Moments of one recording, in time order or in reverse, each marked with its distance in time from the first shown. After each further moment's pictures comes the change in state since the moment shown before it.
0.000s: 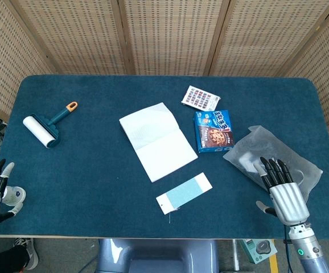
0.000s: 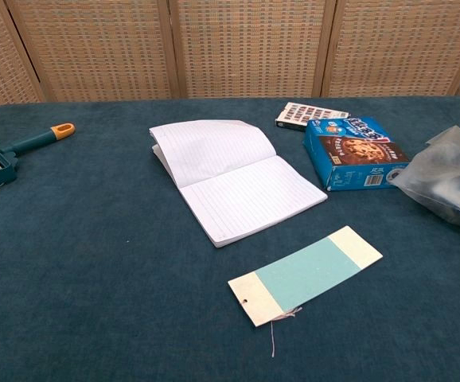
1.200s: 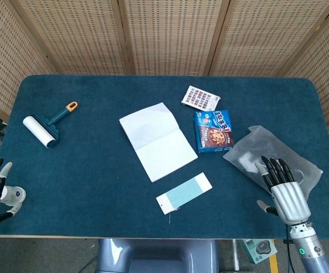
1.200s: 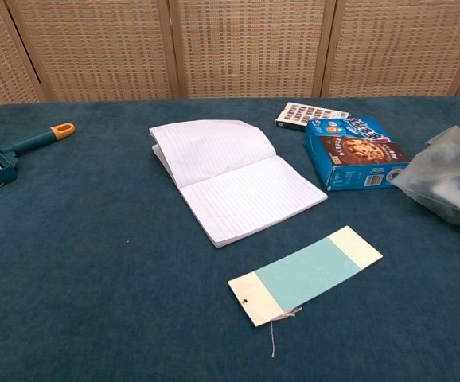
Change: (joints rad) left arm 0.005 0.008 -0.003 -0.009 0.004 0.014 -0.008; right arm 0.004 0.007 0.004 0.008 0.000 0.000 0.022
